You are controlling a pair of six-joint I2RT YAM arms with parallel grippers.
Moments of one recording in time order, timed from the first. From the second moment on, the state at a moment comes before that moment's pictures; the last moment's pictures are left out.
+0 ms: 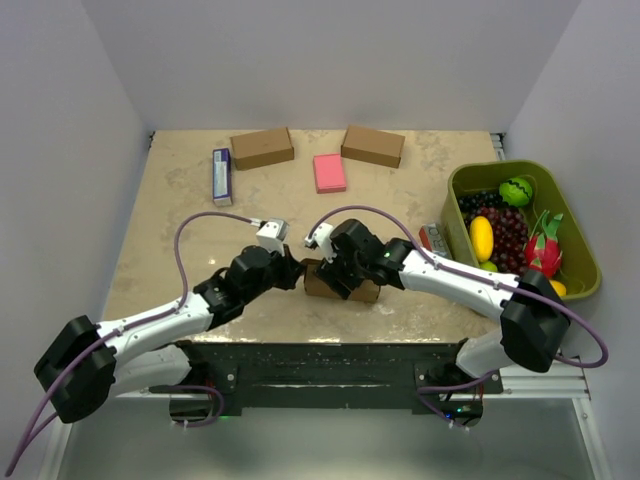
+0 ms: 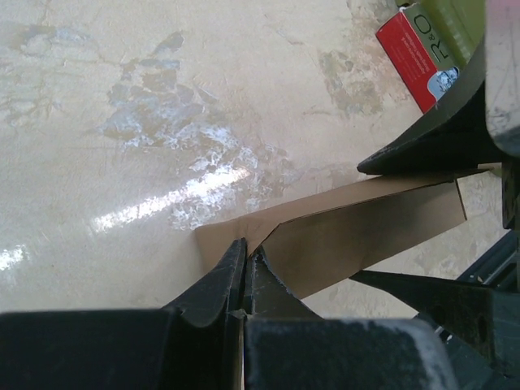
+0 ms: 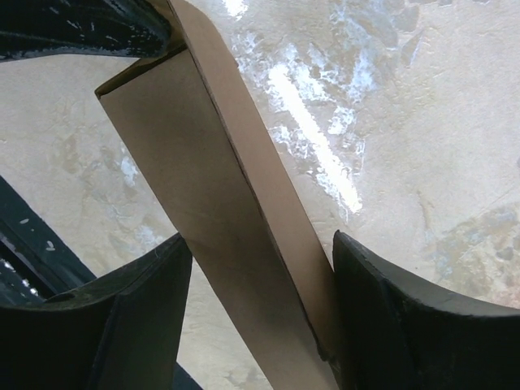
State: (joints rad) left arm -0.81 1.09 0.48 0.16 -0.12 -0.53; right arm 0.90 1.45 1.01 -0.49 0.04 -0.11
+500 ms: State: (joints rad) left arm -0.81 1.04 0.34 0.35 -0.10 -0.74; right arm 0.90 1.45 0.99 -0.48 0.03 -0.12
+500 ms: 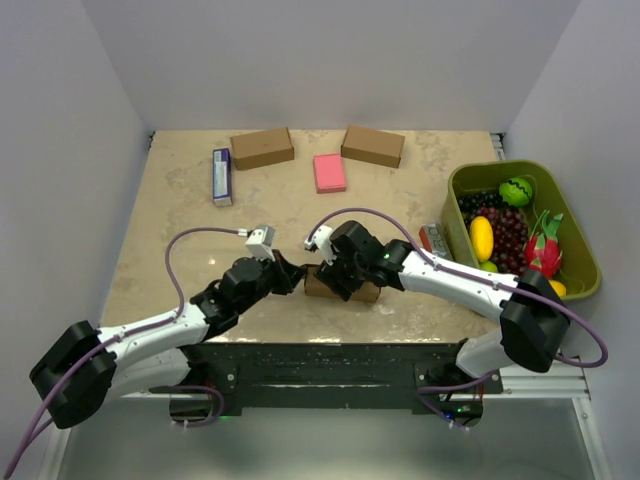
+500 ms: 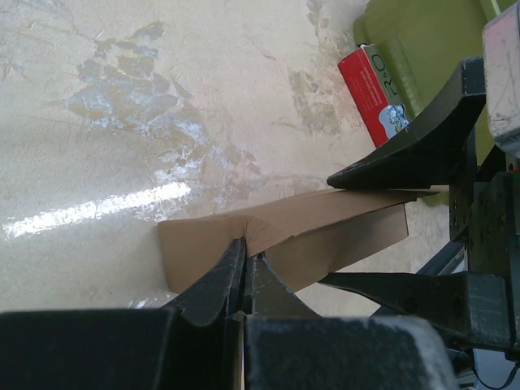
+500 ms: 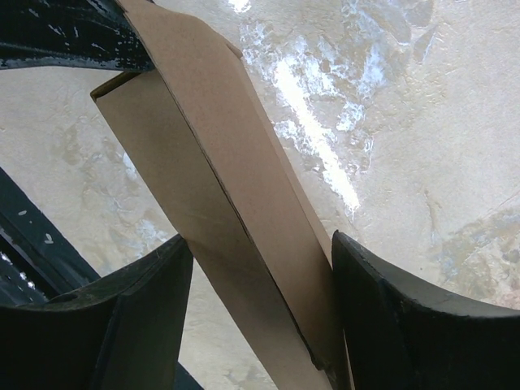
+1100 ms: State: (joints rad) left arm -0.81 0.98 0.37 0.23 -0.11 -0.75; right arm 0.91 1.46 0.99 -0.47 0.01 -0.13
